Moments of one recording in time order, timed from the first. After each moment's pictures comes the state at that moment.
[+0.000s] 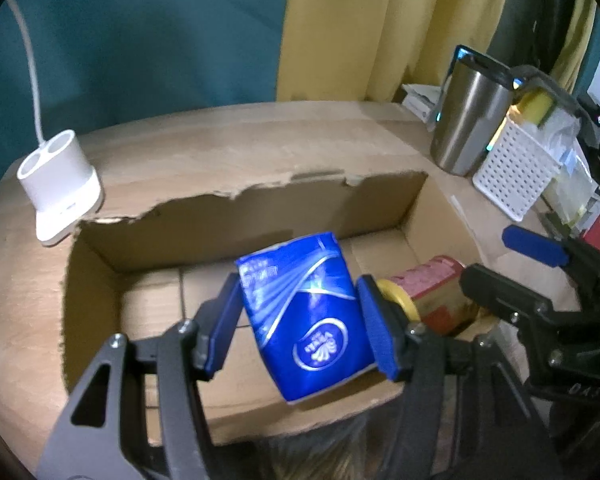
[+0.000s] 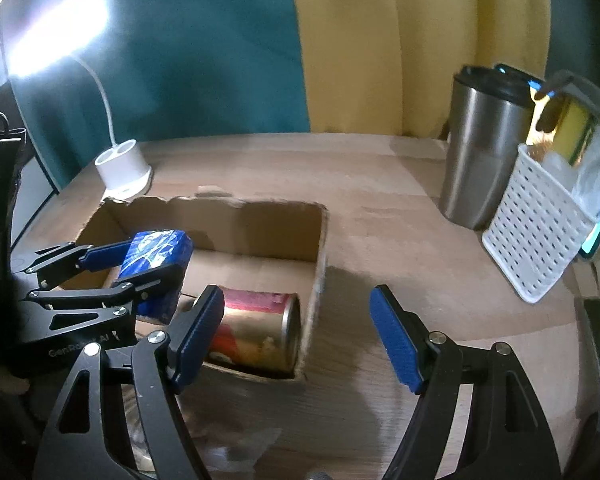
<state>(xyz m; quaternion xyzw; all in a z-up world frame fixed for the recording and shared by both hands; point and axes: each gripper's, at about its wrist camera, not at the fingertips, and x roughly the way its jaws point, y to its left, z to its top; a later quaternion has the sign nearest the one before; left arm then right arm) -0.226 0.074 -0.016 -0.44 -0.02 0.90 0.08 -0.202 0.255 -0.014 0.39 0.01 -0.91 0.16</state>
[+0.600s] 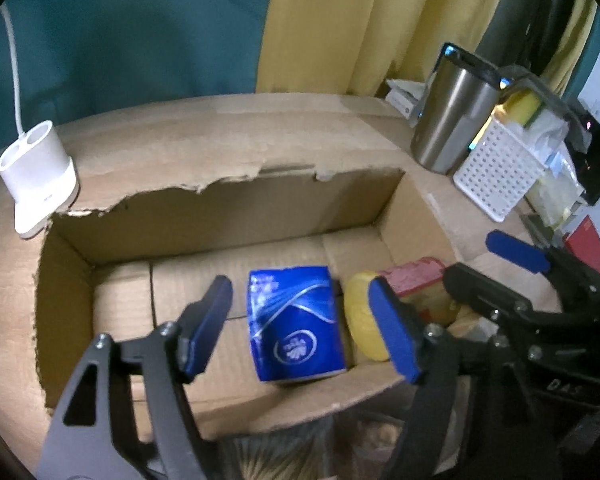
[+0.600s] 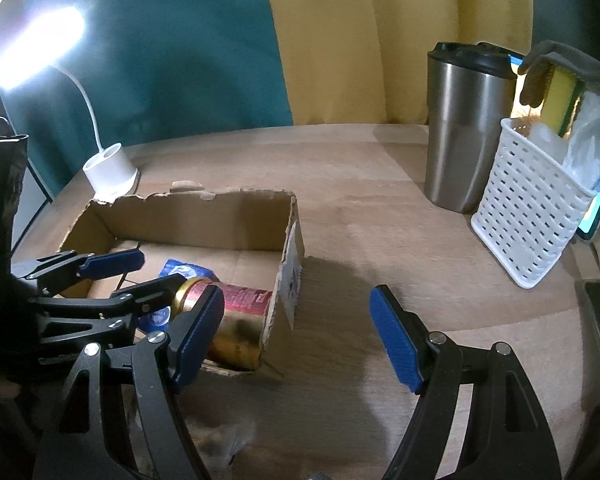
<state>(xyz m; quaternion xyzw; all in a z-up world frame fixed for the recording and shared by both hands) -0.223 0.082 -0.011 -0.44 -0.05 0.89 0.11 -0.200 0.272 -0.019 0.40 -0.01 -0.91 0.14</state>
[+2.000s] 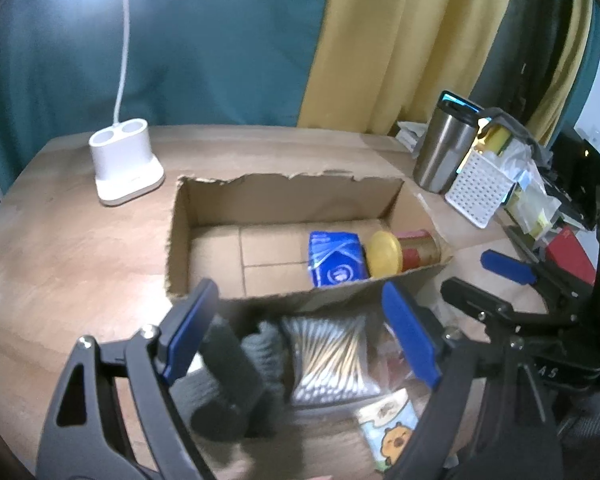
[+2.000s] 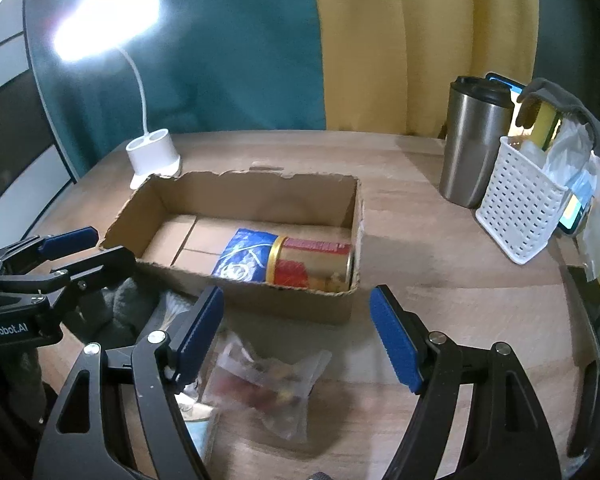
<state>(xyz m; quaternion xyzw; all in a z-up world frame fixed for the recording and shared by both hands) -0.116 0.027 0.028 -0.38 -0.07 0.92 0.07 -0.125 0.228 0.002 0.38 0.02 -0.91 0.16</state>
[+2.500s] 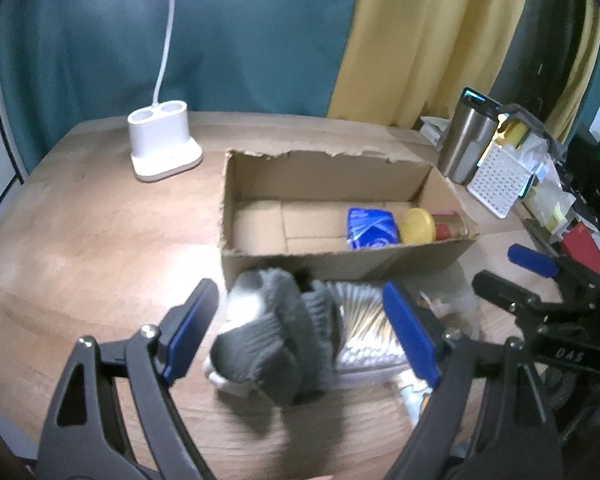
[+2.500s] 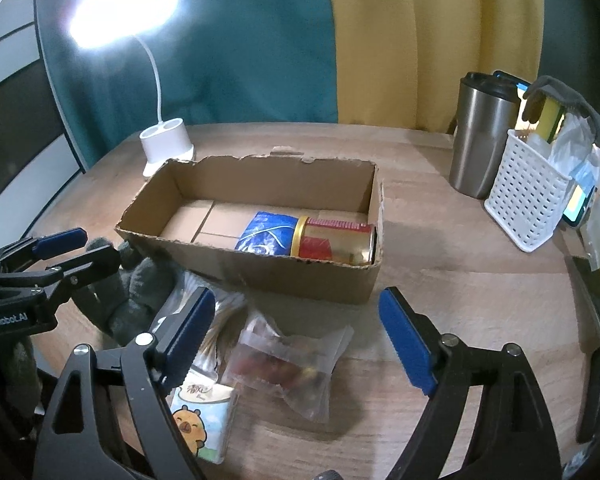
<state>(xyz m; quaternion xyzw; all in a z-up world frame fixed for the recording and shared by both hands) -0.091 -0.001 0.015 -0.39 -0.07 0.92 0.03 -0.107 0.217 -0.005 0.38 0.02 -0.91 0.16</state>
